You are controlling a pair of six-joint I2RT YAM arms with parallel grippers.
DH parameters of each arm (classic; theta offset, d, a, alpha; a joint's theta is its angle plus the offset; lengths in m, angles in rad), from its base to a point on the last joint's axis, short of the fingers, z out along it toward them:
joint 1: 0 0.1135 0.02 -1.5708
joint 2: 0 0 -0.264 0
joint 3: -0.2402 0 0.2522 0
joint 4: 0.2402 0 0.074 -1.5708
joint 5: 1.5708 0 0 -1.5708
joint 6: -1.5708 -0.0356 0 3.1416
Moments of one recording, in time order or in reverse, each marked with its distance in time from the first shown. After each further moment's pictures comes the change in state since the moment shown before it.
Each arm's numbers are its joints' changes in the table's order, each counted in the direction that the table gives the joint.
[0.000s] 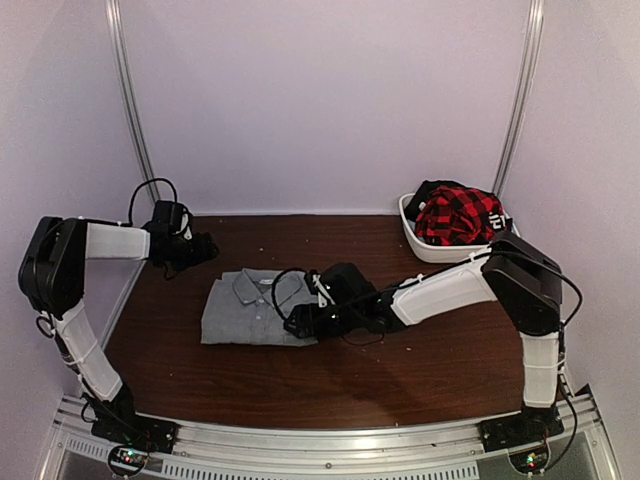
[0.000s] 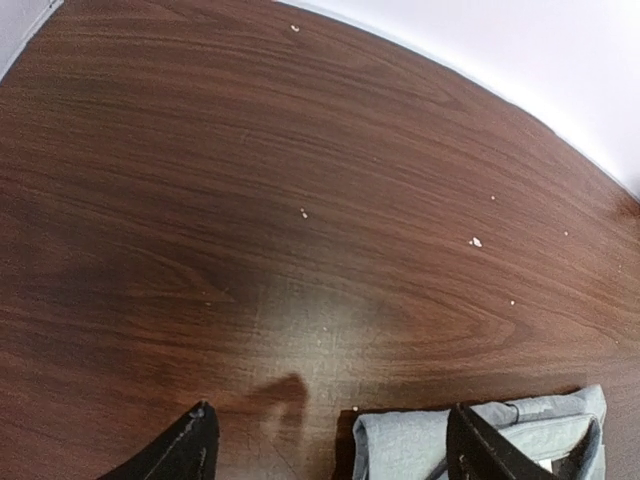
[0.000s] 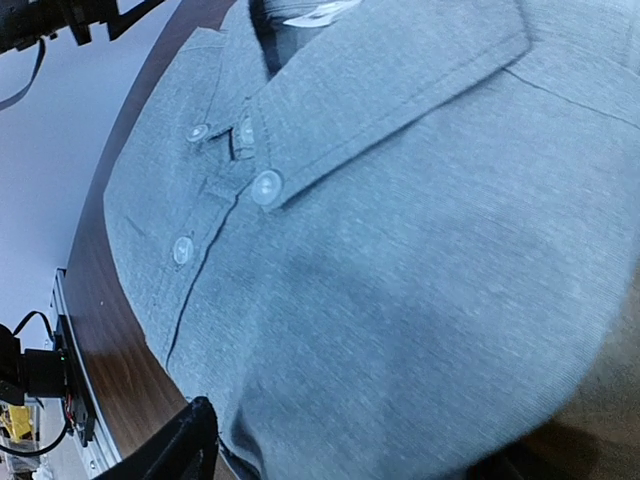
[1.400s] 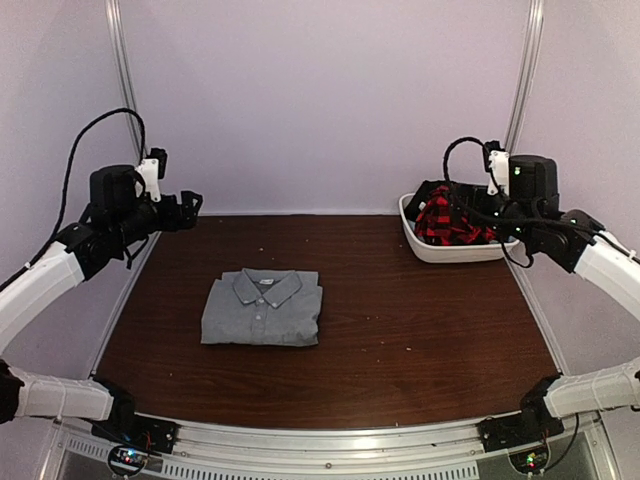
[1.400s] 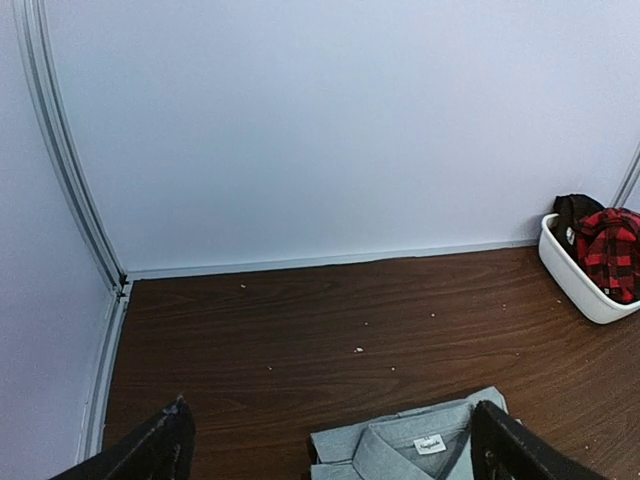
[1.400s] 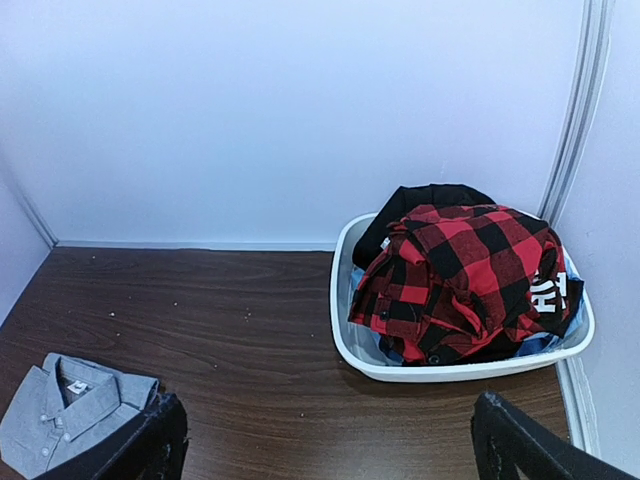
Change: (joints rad) left arm -0.204 -0.692 0.058 0.137 -0.250 -0.317; right arm -0.488 -0.953 0.106 0.509 0.482 0.504
